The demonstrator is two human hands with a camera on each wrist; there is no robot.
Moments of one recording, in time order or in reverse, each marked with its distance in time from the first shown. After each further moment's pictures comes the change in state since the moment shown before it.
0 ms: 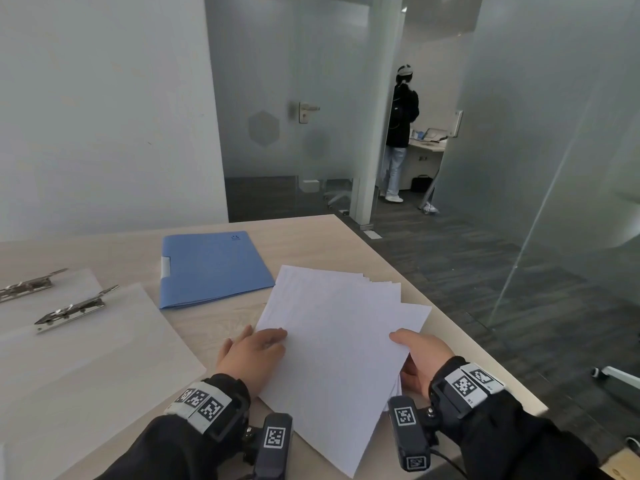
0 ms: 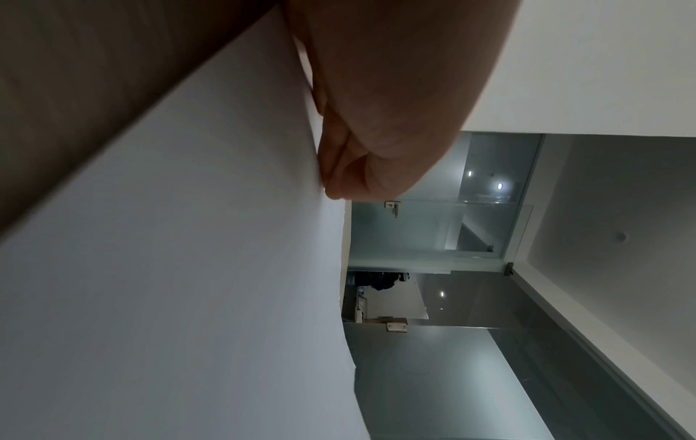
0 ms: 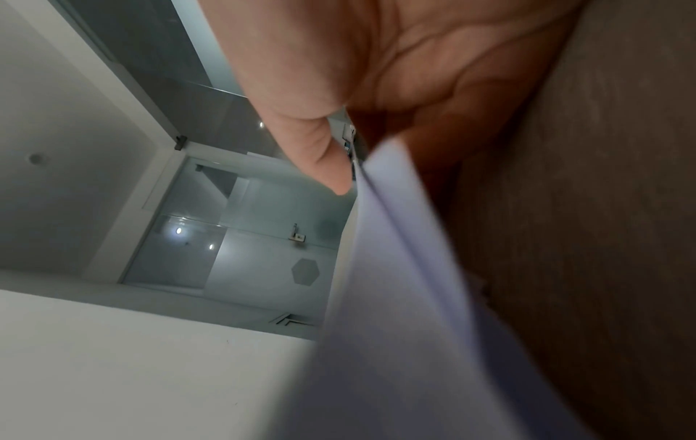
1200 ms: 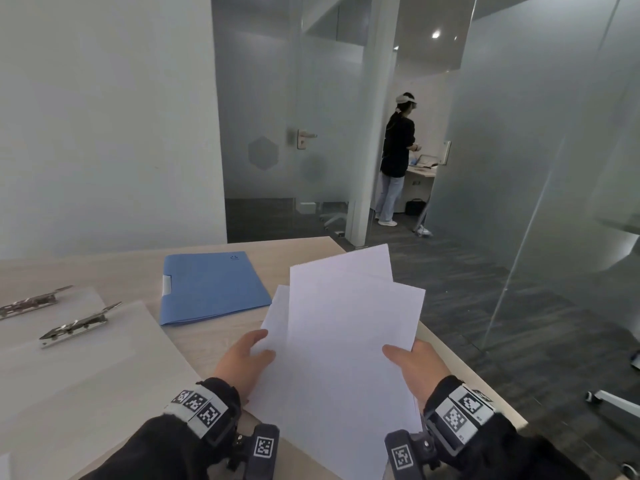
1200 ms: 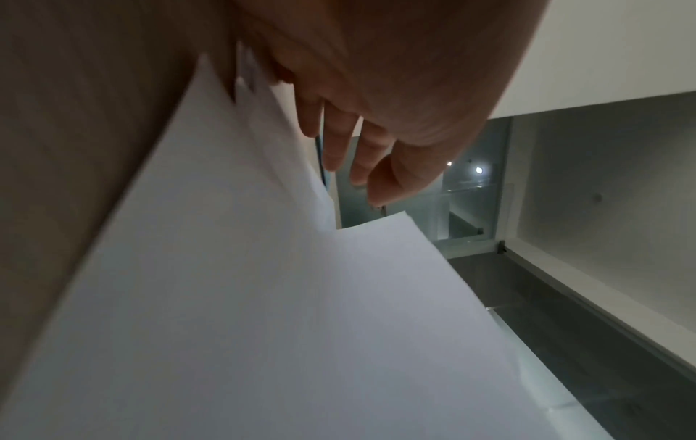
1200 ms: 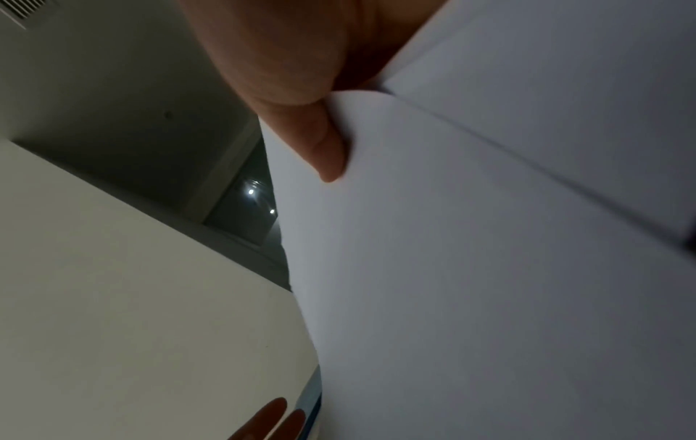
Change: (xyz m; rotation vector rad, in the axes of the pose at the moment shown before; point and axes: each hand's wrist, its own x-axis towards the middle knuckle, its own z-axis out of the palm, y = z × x) left_hand -0.011 0.012 -0.018 -0.366 0.057 -0.034; right_hand -0.027 -0.012 -0.009 -0.213 -0.082 -0.379
